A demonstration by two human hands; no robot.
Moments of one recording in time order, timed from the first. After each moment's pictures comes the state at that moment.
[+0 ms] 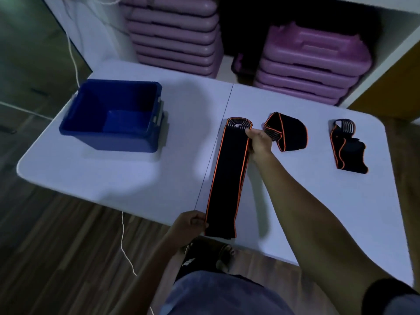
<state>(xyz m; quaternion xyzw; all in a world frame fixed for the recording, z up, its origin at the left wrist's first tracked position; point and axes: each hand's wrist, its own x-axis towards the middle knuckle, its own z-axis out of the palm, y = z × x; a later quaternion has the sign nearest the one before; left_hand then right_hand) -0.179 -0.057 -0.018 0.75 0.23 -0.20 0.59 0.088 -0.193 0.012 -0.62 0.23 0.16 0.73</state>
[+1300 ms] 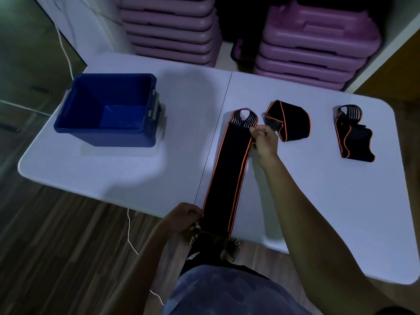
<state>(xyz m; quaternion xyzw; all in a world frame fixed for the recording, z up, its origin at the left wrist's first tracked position) -0.161 -0.037 -0.031 0.76 0.20 -0.30 0.54 0.069 -0.216 0.002 -0.69 0.18 0.12 0.69</state>
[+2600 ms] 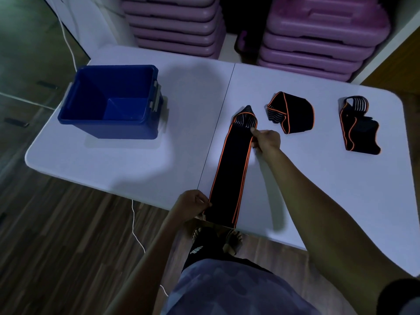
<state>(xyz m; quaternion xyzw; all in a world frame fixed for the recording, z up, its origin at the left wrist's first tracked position) -0.155 -0.058 -0.021 0.80 0.26 -0.23 0.48 0.066 -0.229 -0.008 -0.74 0.22 0.18 0.61</state>
